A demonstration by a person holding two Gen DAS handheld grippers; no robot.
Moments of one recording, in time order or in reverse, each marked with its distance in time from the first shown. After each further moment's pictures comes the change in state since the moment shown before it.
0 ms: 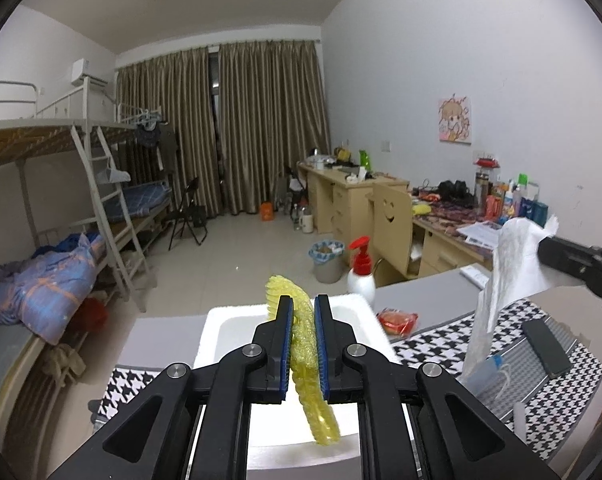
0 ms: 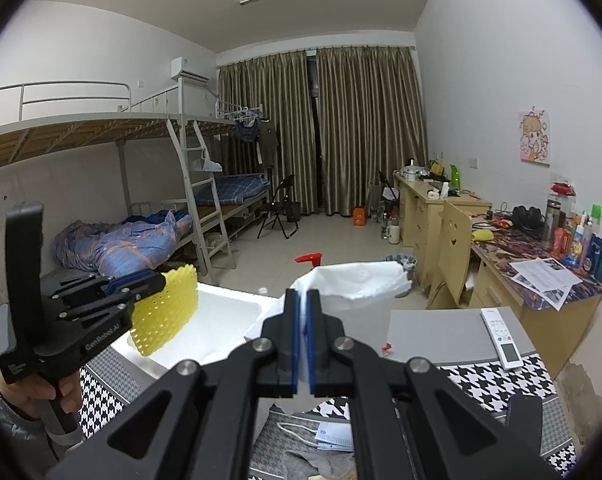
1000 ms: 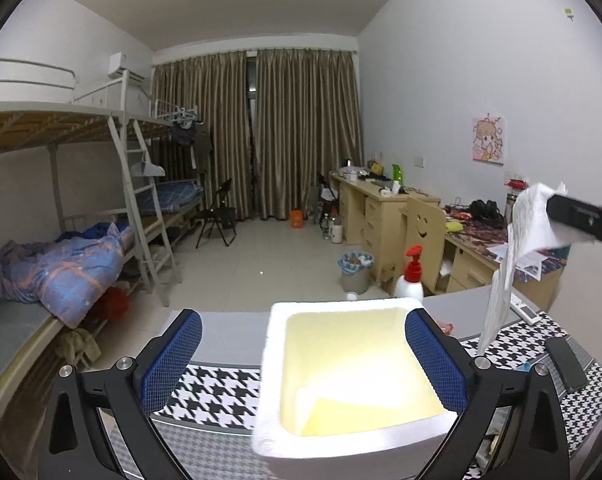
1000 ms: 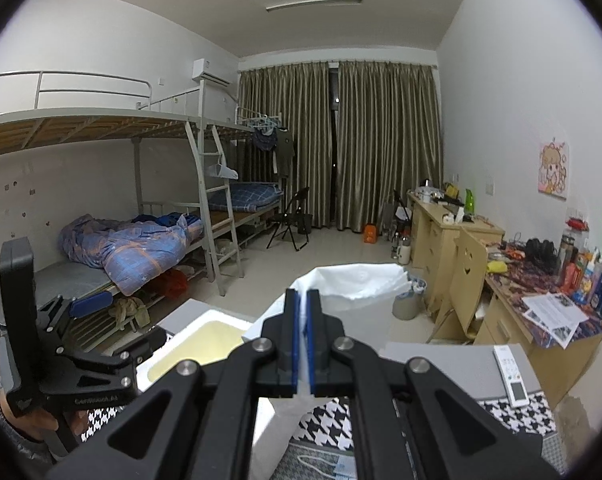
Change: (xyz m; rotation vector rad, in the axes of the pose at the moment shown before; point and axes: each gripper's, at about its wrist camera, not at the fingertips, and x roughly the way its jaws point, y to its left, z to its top) left arm -0.020 0.043 -0.009 -0.080 -0.055 0.101; right arm 0.013 0.043 0.041 -0.088 -0.052 0.033
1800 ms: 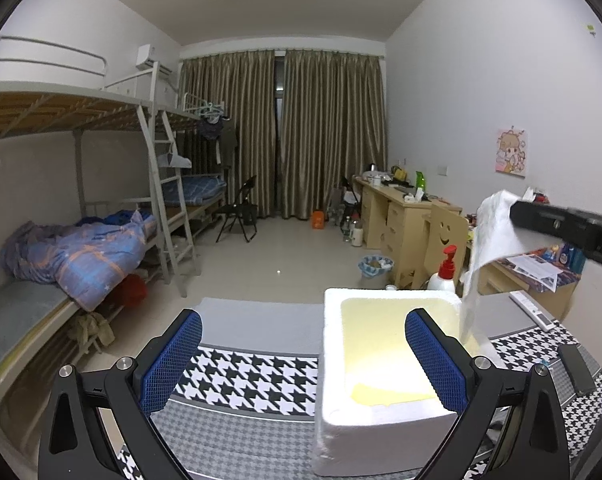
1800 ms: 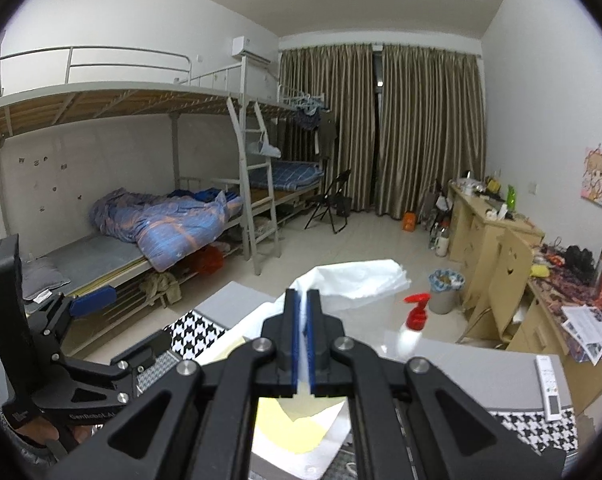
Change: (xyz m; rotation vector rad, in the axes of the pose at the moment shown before) left arm -0.015 0.035 -0.017 -0.070 0.000 0.066; right arm 0.046 0.040 -0.012 -0.047 0.107 0.147
